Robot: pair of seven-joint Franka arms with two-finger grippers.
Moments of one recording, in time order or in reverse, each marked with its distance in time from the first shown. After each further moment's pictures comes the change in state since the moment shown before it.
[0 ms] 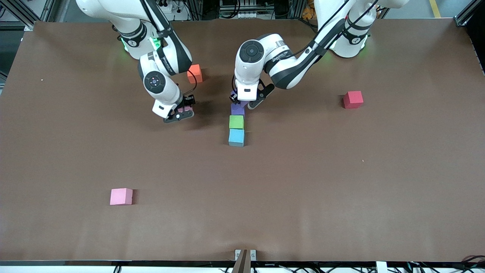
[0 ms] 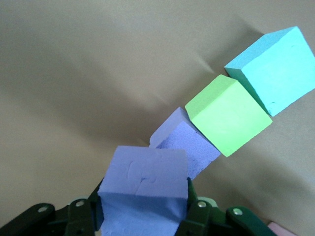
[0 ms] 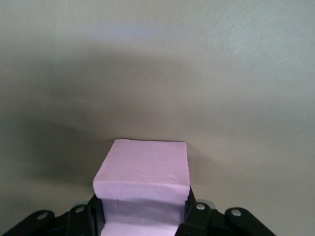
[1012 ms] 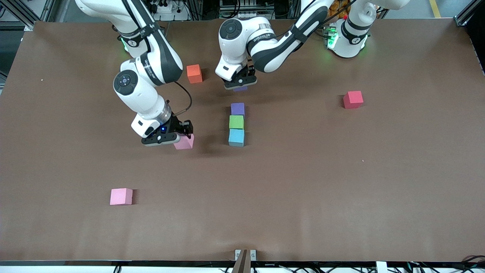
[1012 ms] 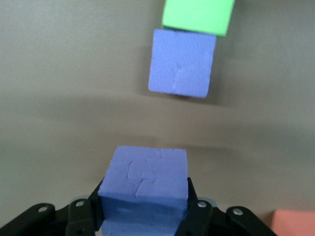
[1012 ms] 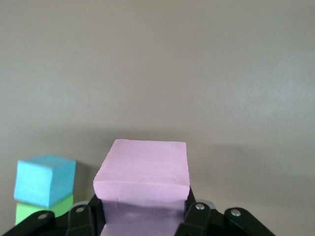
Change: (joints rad) left arm -0.109 0.000 -0.045 0.002 0.120 -0.126 0.459; right arm -0.097 0.049 -0.011 0.383 0.000 0.023 0.149
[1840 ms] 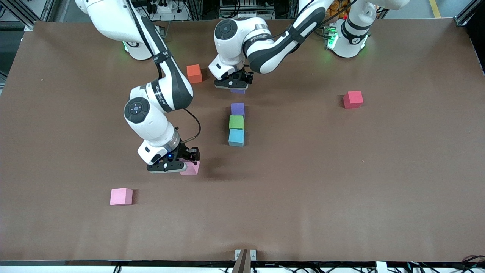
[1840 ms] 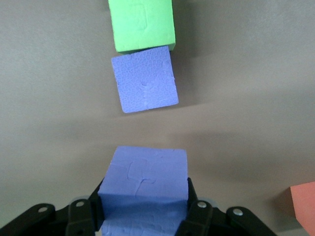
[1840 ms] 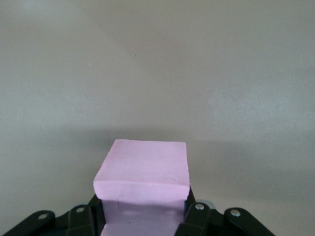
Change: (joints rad) left arm -0.003 0.054 0.004 0.083 0.041 -0.035 0.218; right arm -0.036 0.243 -0.002 0.343 -0.001 -0.118 0.028
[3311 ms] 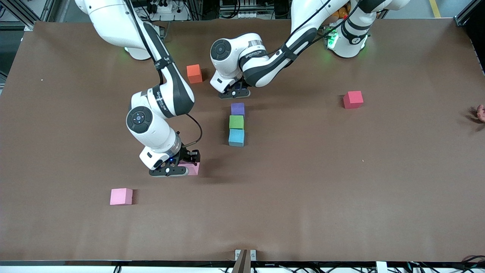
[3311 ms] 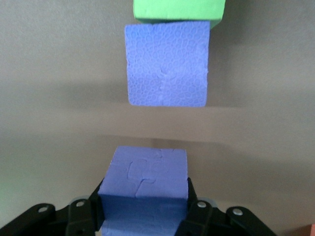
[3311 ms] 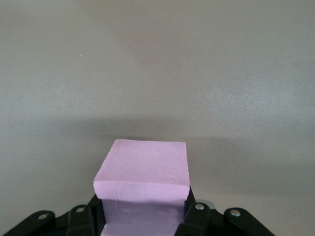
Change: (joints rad) left arm -0.020 0.132 0.012 0.091 -0.009 -0.085 -0.170; right arm -0.011 0.042 0.004 0.045 0.005 -0.038 0.003
